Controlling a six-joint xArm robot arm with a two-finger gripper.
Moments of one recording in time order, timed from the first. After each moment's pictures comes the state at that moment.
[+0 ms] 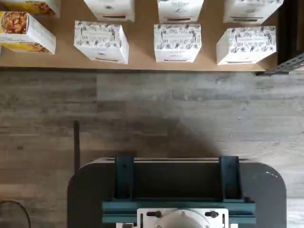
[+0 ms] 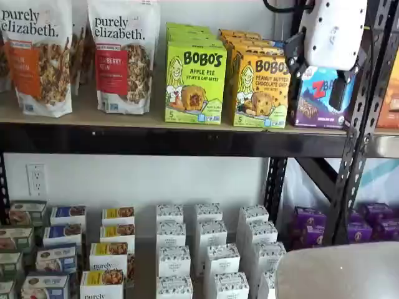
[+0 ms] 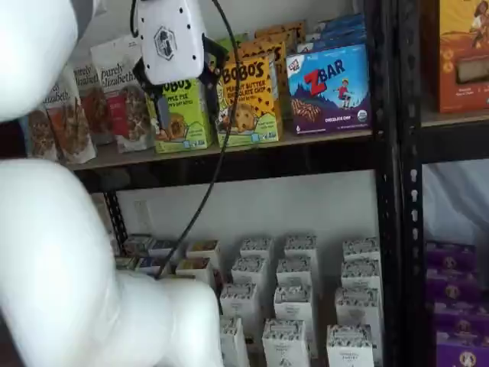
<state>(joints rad) 0.01 -0.84 -1.15 0.04 2.00 0.03</state>
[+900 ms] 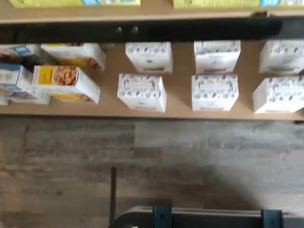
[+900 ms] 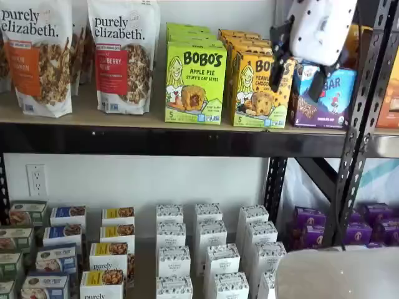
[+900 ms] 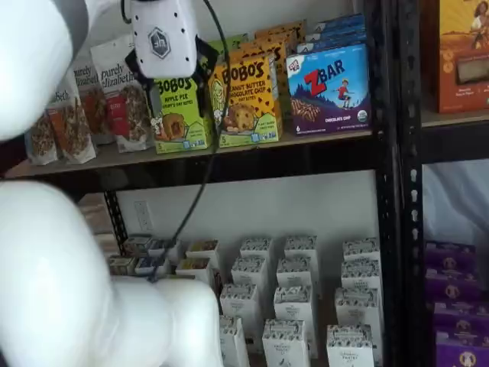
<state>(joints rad) 0.03 -0.88 -1.11 0.14 1.82 0.07</state>
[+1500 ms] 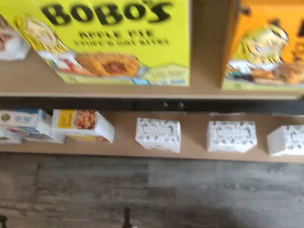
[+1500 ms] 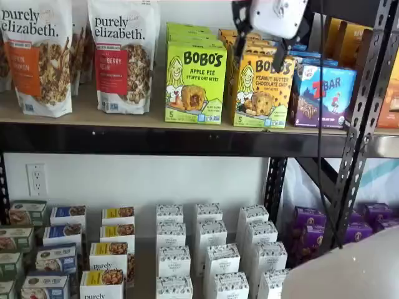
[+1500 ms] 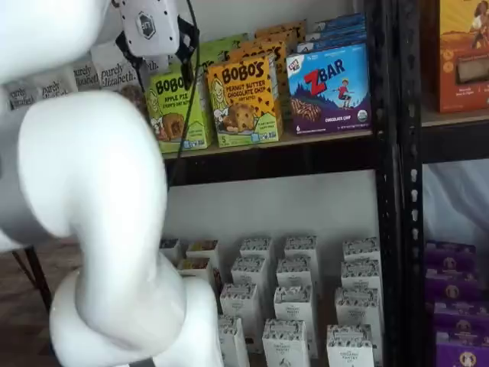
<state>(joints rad) 0.28 -0.69 -1.24 0.06 1.66 0.29</state>
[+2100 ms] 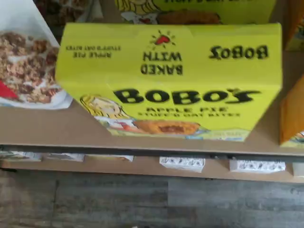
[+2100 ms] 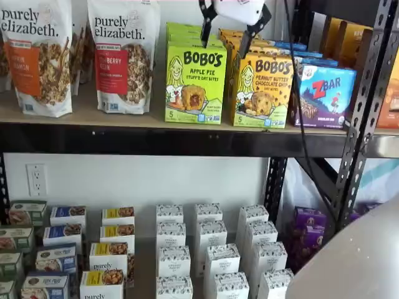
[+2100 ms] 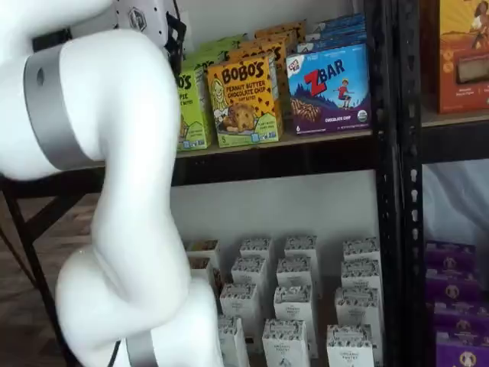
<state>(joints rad) 0.38 -0.45 -1.40 0.05 1.59 0.38</state>
